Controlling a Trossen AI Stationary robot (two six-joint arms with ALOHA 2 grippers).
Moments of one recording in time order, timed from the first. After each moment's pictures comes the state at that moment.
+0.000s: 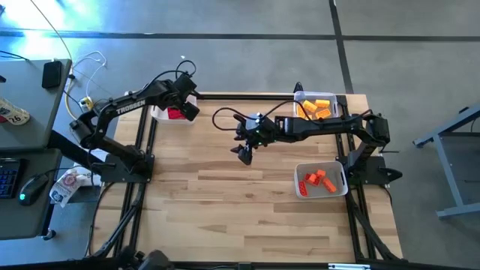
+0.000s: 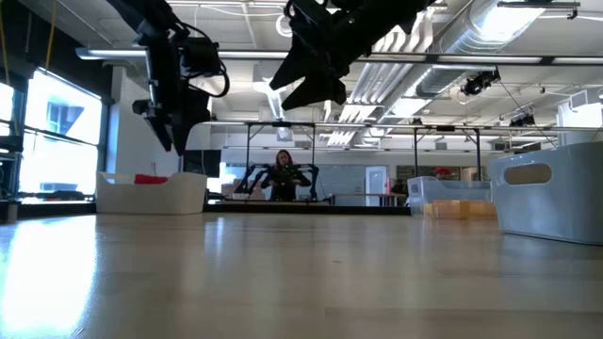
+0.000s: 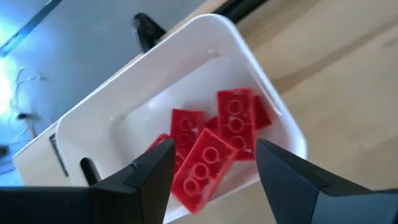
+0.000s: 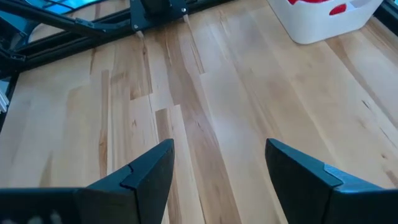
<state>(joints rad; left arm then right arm) 0.89 1.43 1.06 -0.87 -0.35 -0.13 -0.10 1.73 1.33 -0.25 -0.06 0.23</state>
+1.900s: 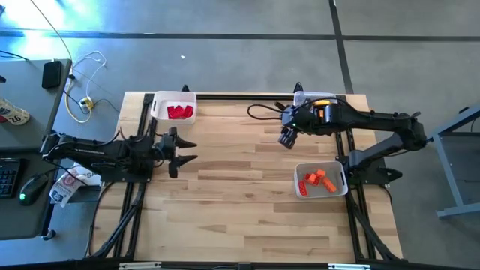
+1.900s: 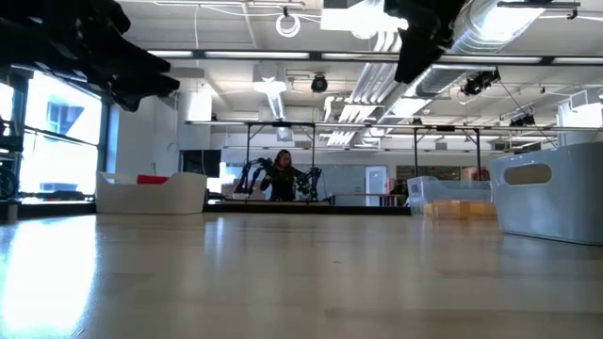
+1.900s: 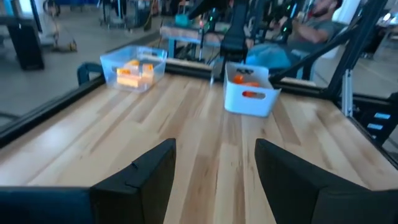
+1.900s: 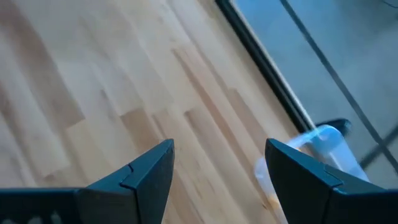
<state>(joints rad) 0.08 0.45 0.16 0.12 -0.17 -0.14 -0.13 1.35 1.33 -1.01 0.43 0.23</state>
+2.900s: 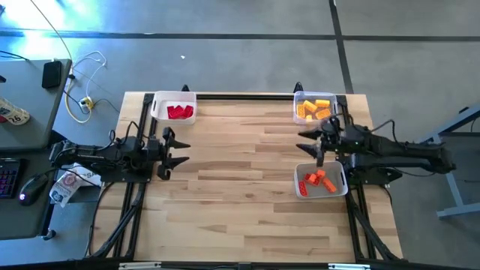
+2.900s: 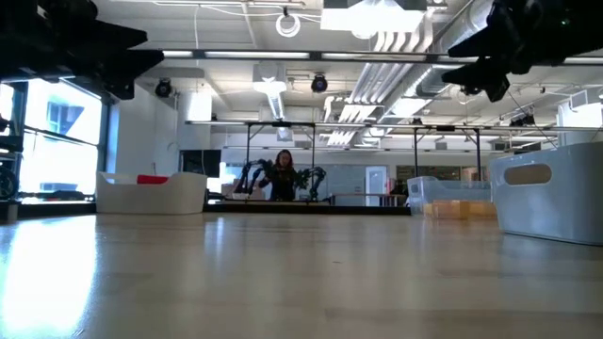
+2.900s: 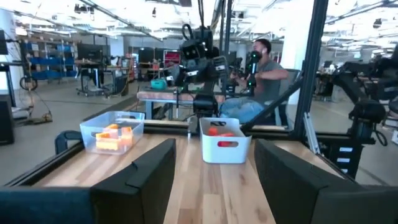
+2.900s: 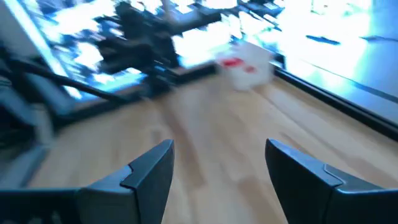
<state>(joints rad) 0.08 0.16 0.02 0.26 -0.06 -0.03 -0.14 0.44 0.38 -0.14 0.08 0.26</state>
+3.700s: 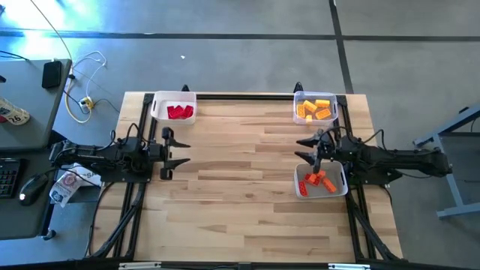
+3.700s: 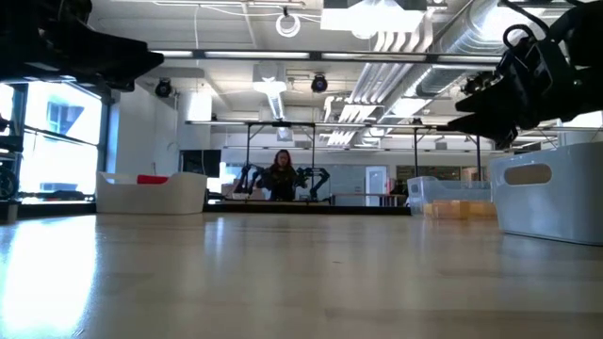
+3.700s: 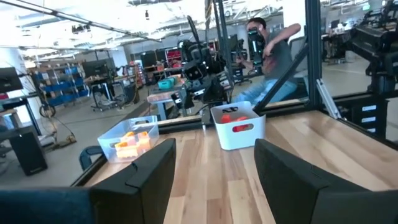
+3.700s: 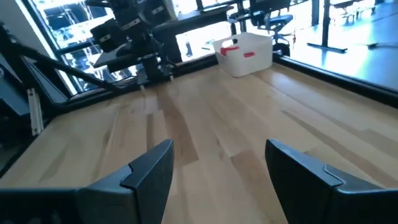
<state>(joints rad) 0.08 0.16 0.02 0.23 -0.06 0.19 -0.14 0.29 0.01 0.16 0.06 0.25</state>
